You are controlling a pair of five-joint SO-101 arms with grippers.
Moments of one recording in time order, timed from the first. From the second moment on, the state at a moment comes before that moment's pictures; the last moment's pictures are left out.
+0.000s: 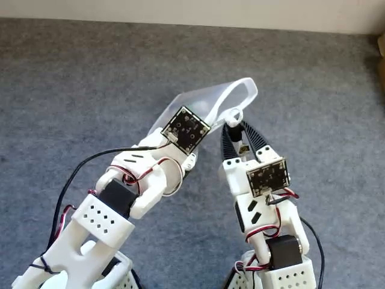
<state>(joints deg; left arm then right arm) 25.1 -48.6 51.6 42.3 -5.0 -15.4 -95.2 79.6 22.4 15.3</state>
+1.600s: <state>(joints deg) 27.3 -48.5 51.1 41.1 -4.9 -16.9 -96.6 84.8 22.6 17.0</state>
